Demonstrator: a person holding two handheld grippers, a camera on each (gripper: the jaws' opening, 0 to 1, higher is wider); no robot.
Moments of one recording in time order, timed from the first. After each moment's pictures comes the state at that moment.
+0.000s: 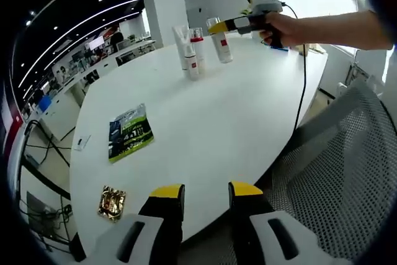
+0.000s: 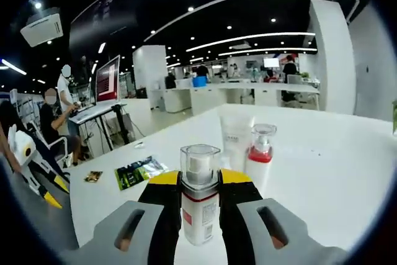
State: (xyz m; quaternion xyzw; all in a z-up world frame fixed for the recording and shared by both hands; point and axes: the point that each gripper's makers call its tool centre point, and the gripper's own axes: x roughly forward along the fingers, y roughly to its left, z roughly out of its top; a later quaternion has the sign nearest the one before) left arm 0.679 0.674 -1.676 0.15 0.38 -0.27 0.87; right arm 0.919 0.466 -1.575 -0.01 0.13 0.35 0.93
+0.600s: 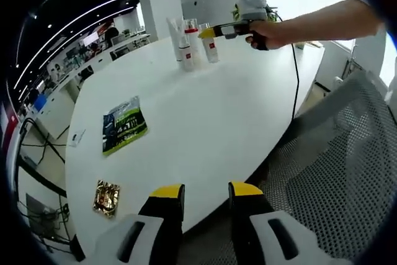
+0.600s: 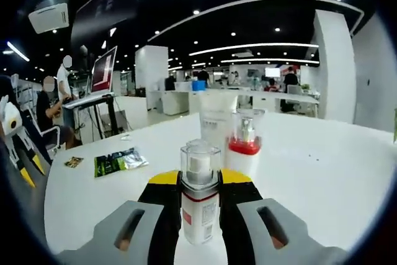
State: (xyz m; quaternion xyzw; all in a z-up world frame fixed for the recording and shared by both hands) left arm 0.670 0.675 -1.687 0.15 0.40 -0.28 0.86; right arm 0.948 0.457 -1.609 -0.03 0.10 0.35 0.93
